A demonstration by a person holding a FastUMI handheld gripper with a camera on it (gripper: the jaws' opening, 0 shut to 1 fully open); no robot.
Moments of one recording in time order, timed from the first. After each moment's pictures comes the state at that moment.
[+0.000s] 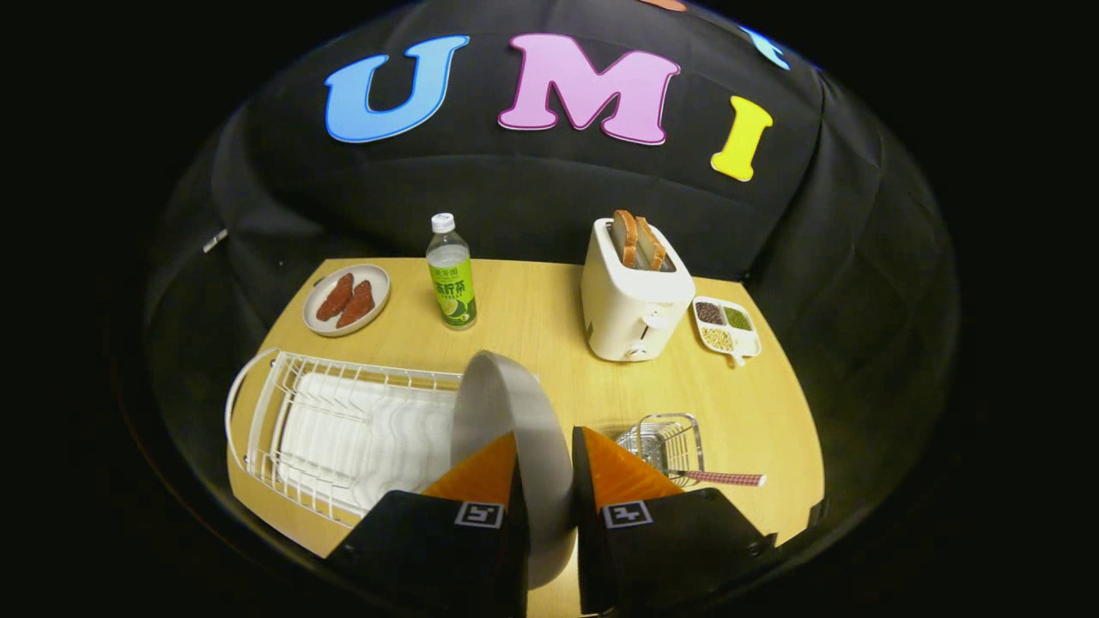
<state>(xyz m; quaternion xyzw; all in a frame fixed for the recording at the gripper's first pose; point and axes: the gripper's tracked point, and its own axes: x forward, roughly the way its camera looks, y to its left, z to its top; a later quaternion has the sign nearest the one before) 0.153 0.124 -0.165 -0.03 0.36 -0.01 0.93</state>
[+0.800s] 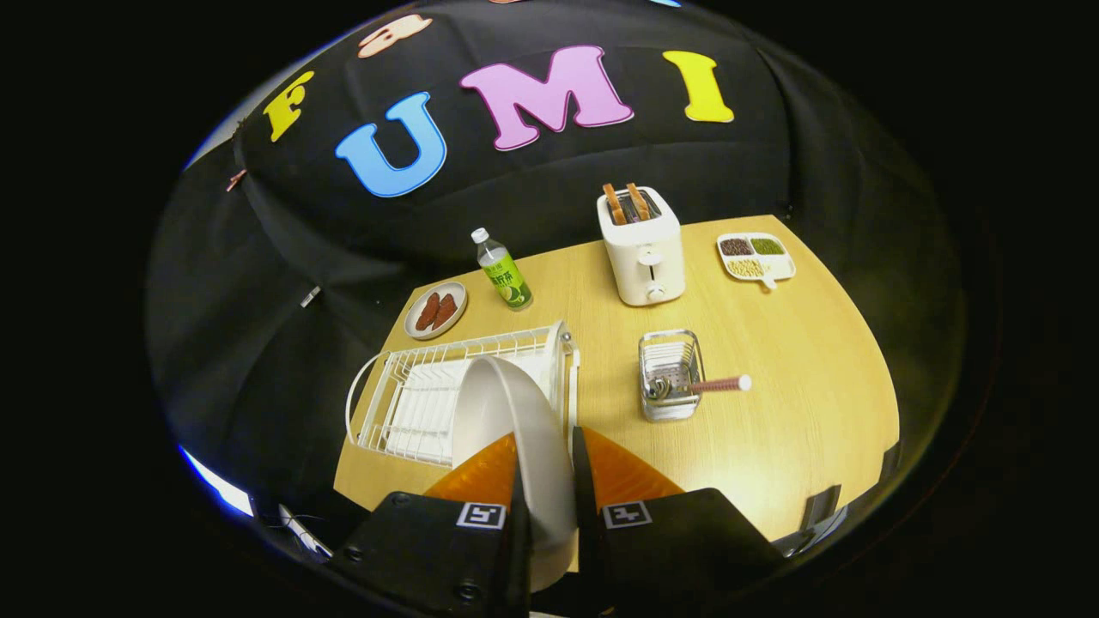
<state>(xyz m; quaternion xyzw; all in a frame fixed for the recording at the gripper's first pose) 0.014 0.063 -0.139 0.15 0.36 0.12 0.91</state>
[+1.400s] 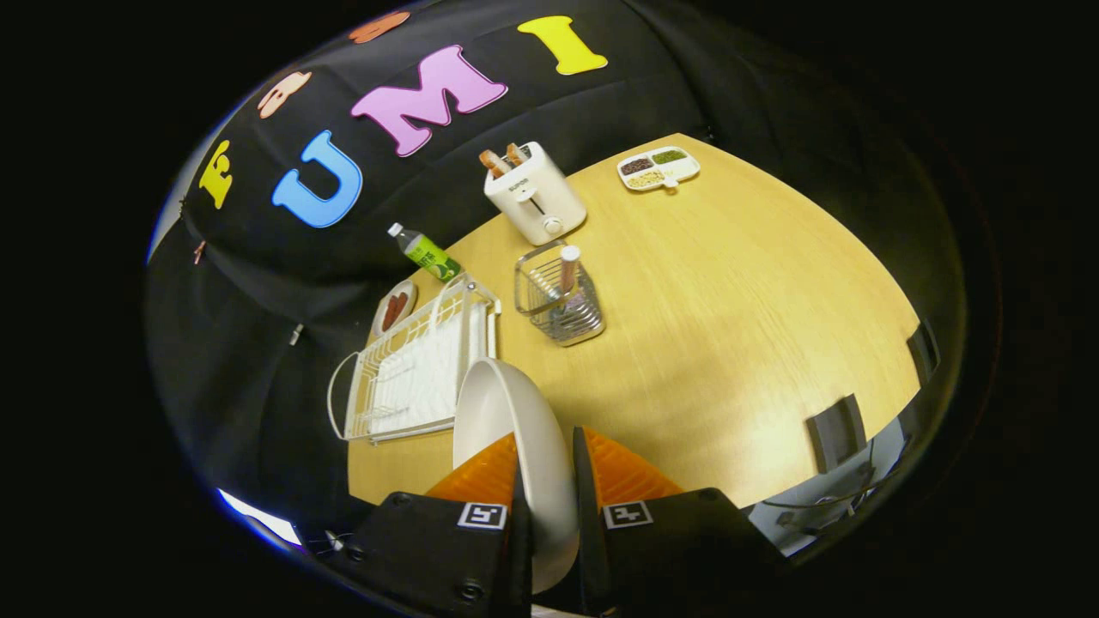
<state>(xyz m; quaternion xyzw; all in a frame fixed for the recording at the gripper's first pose) -0.011 -0.048 -0.254 0.24 0.40 0.05 0.89</state>
